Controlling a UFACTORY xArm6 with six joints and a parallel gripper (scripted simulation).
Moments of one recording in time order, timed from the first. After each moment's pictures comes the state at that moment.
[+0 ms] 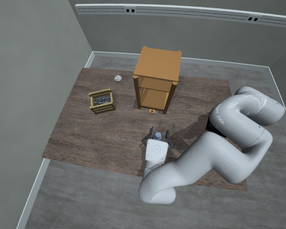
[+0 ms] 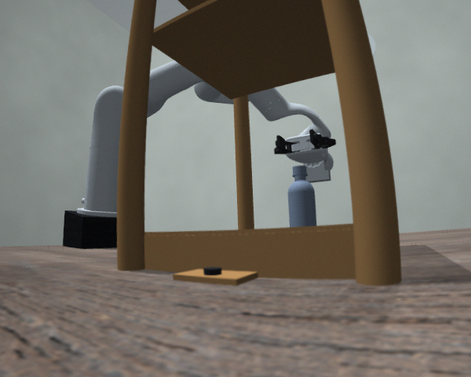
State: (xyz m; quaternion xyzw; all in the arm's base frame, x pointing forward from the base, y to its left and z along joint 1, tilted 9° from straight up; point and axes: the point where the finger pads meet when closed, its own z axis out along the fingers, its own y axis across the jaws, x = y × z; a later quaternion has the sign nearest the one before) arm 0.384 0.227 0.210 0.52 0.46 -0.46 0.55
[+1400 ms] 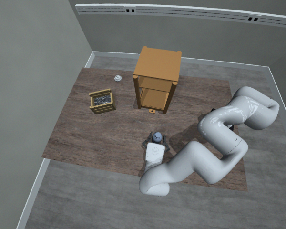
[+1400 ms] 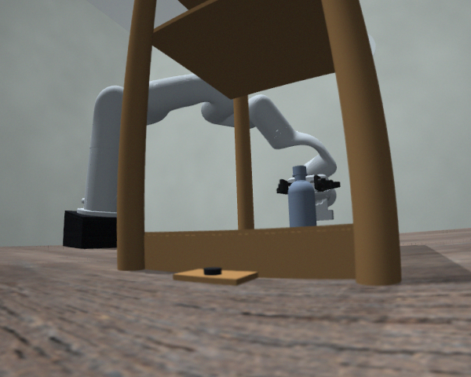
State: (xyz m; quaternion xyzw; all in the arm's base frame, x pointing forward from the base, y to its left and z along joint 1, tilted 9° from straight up) arm 0.399 0.225 0.107 0.52 0.46 -0.46 0.55
